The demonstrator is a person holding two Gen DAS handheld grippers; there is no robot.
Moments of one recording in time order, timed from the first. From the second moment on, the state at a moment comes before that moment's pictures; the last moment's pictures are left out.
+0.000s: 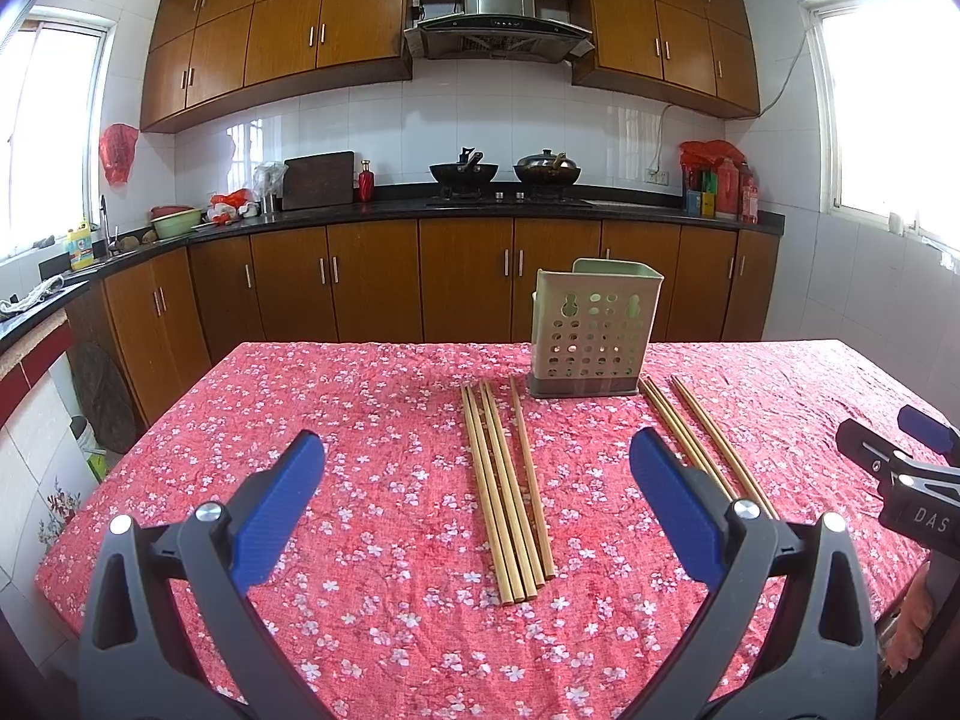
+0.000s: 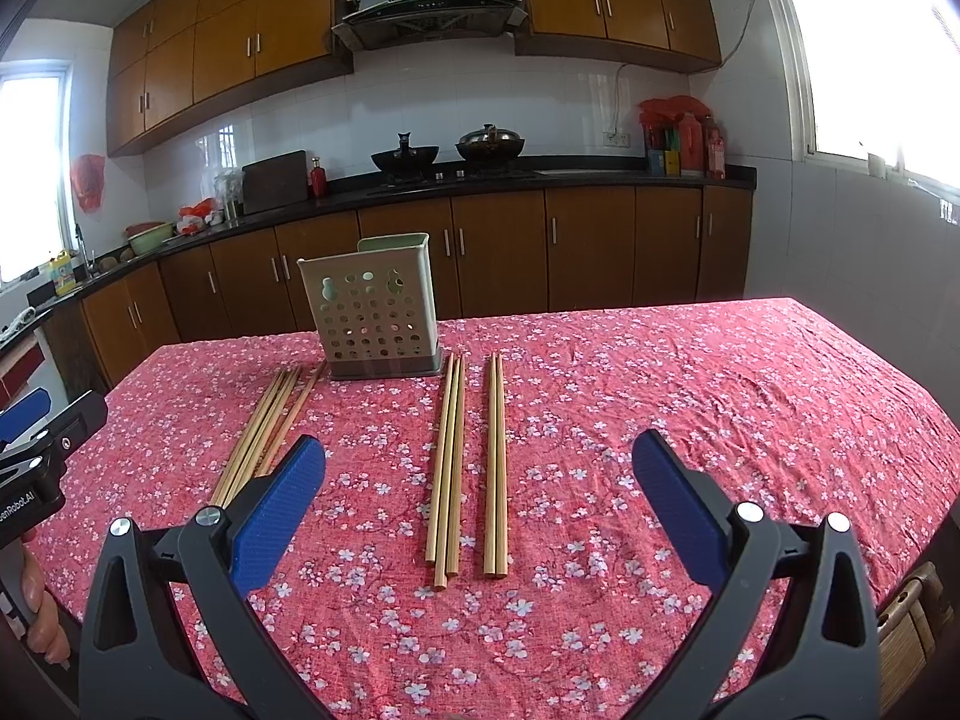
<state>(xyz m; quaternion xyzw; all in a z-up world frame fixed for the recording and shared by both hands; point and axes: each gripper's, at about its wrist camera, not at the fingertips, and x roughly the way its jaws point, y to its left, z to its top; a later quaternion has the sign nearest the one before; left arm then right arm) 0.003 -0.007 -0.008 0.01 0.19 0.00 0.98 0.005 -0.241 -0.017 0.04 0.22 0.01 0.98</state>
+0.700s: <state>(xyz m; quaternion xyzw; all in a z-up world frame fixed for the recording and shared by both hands) 0.089 0.062 -0.057 -0.04 0.34 0.07 0.94 0.113 -0.283 -0.082 0.11 0.40 -0.02 0.91</state>
